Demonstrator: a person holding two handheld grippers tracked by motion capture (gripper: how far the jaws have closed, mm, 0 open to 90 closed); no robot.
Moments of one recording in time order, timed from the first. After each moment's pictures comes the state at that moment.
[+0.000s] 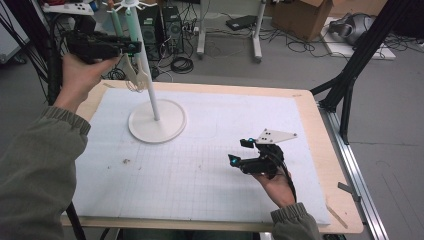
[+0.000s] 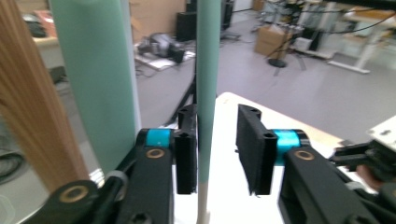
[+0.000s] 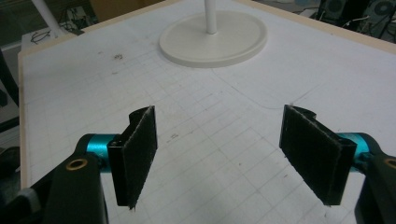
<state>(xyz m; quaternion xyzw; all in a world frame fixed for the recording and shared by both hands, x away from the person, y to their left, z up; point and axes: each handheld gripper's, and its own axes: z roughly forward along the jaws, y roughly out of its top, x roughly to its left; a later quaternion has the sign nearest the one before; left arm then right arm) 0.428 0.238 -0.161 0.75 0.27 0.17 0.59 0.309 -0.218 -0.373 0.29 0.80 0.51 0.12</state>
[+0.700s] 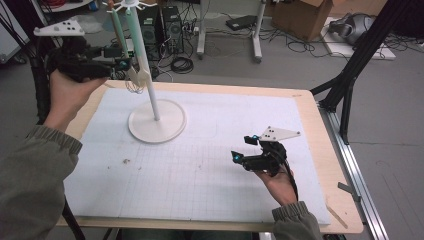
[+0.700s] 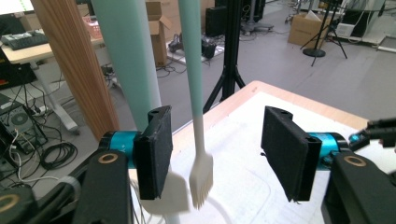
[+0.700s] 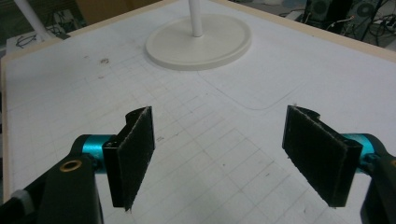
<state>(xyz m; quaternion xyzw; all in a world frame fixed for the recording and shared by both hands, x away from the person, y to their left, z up) 0.390 0.252 -0.184 0.75 0.28 0.22 0.56 0.314 -0.224 -0.371 0.31 0.80 0.50 0.13</state>
